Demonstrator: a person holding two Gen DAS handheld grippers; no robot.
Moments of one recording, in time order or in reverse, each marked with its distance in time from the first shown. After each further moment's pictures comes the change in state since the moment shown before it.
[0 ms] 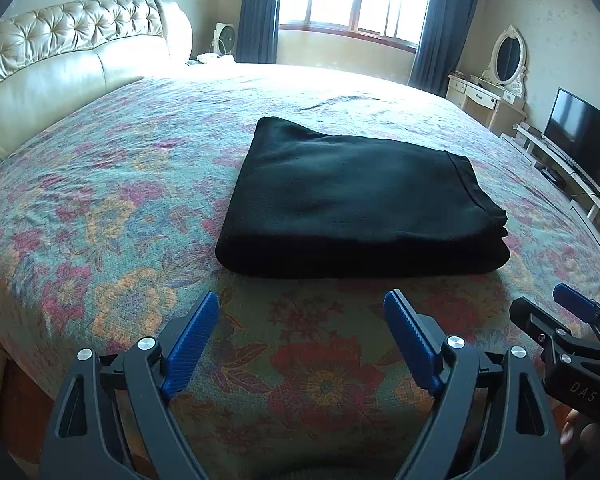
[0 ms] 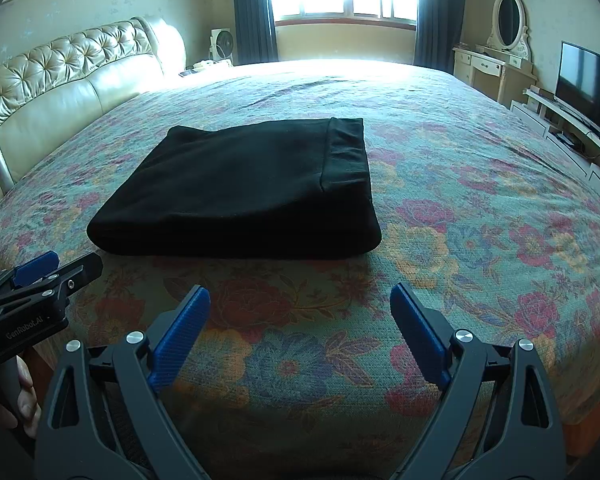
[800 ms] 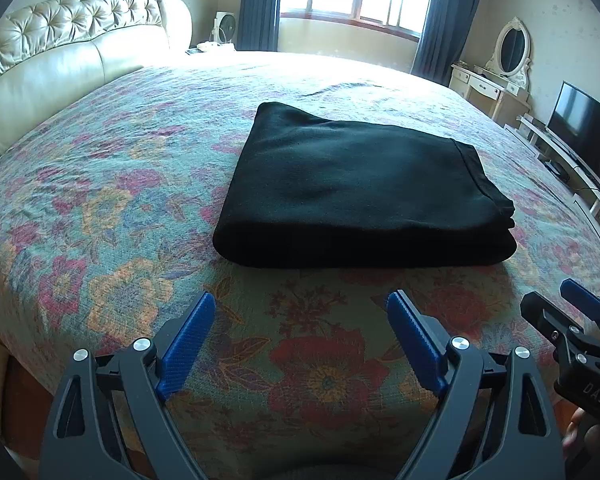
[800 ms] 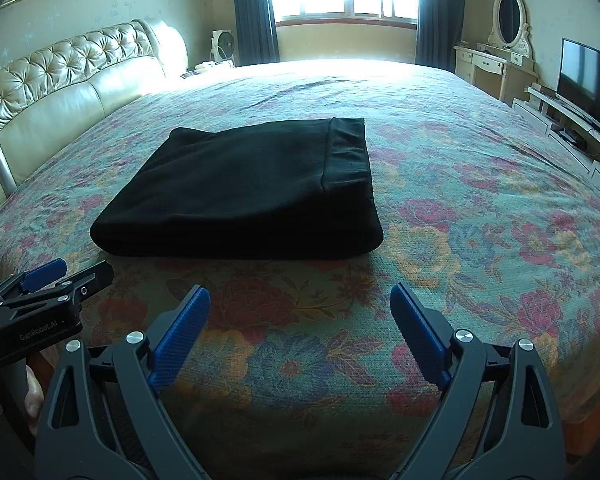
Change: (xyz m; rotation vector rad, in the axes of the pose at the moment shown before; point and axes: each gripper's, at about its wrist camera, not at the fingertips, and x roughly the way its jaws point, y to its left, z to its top) left arm 0.009 -0.005 -0.002 0.001 0.048 0.014; right arm 0.000 0.003 0.002 0.004 0.001 0.010
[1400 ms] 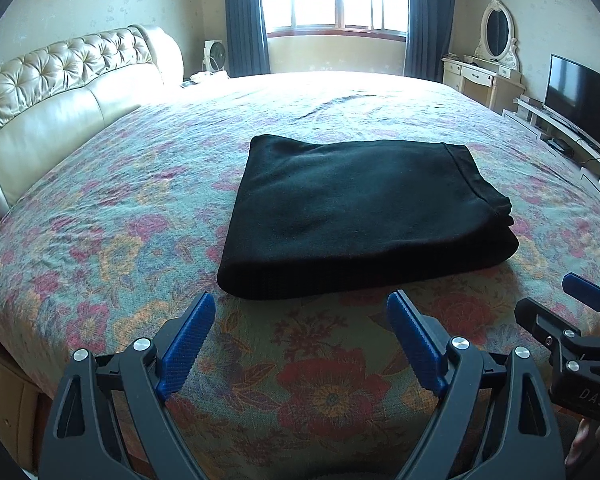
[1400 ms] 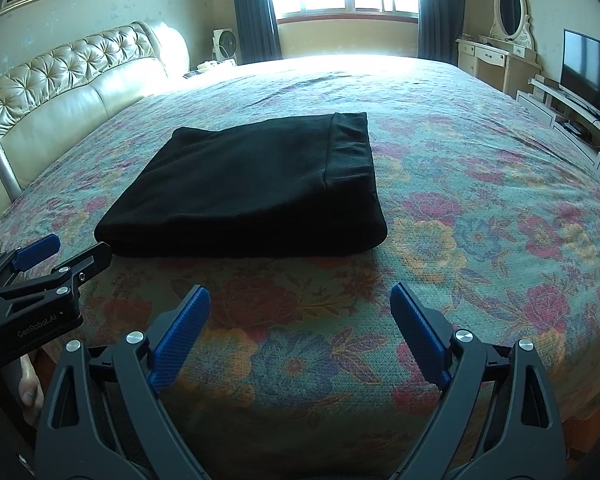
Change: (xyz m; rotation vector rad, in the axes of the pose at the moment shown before) left arm -0.013 -0.018 0.013 0.120 -0.072 0.076; right arm 0.004 0.003 -0.002 0.029 0.011 0.028
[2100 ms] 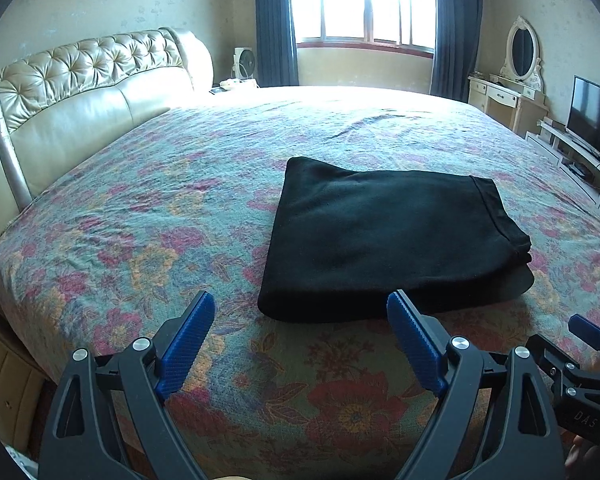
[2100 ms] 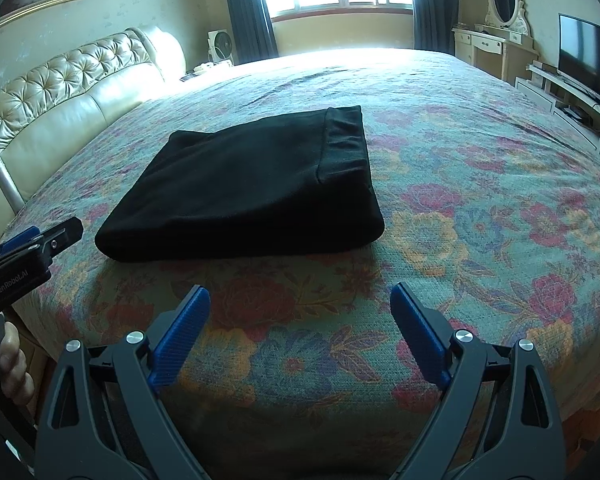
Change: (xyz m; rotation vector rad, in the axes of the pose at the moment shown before) left arm -0.009 0.020 0.015 -0.068 -0.033 0.069; right arm 0.000 -0.005 -0.001 0.048 0.008 0.020
